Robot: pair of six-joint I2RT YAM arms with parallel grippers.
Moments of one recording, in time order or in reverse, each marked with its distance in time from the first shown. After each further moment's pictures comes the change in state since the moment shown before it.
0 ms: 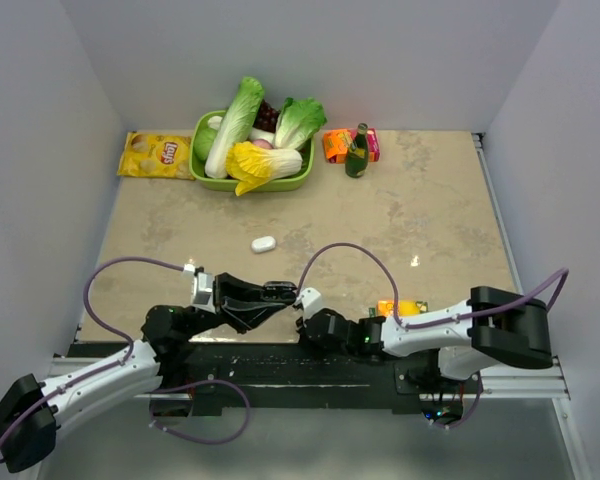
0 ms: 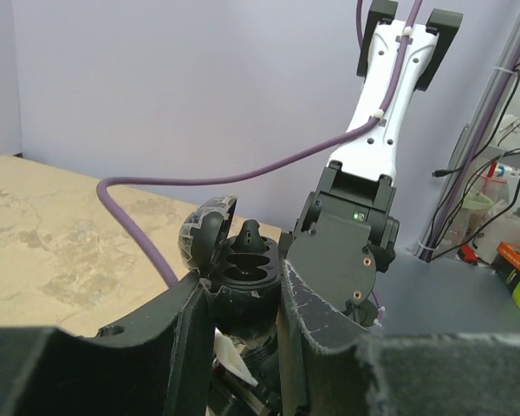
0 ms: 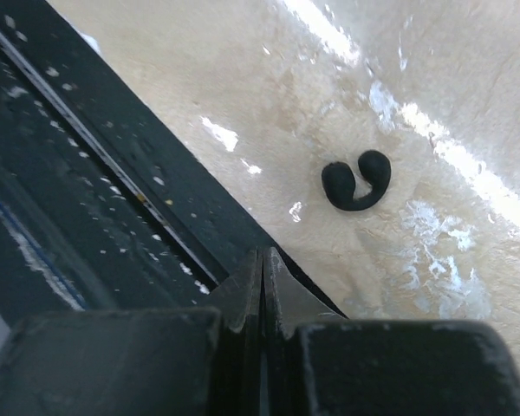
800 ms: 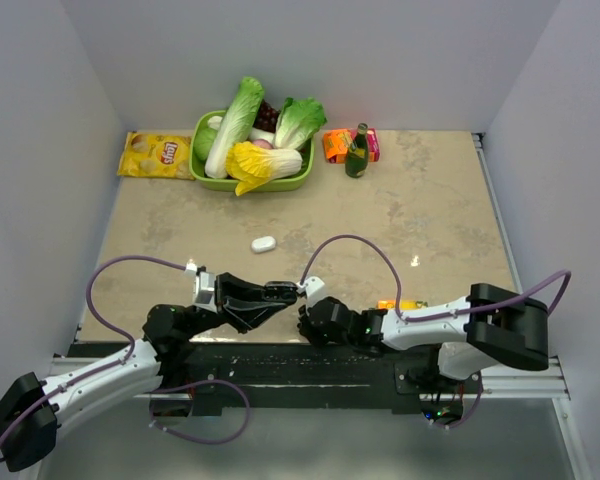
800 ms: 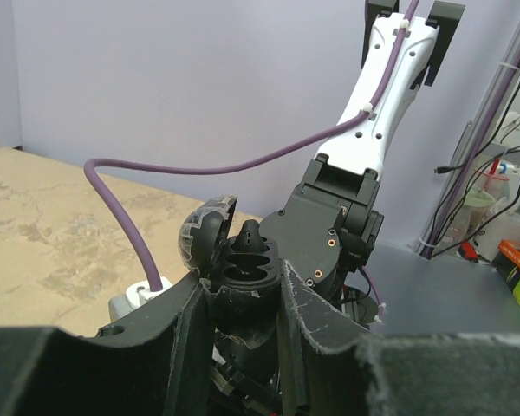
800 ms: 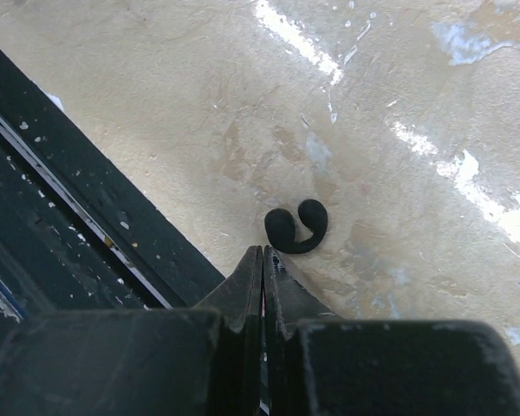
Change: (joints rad) left arm 0.000 0.012 0.000 0.000 0.000 0.000; right arm -0.091 -0.009 -0.008 0.050 -0.005 -0.055
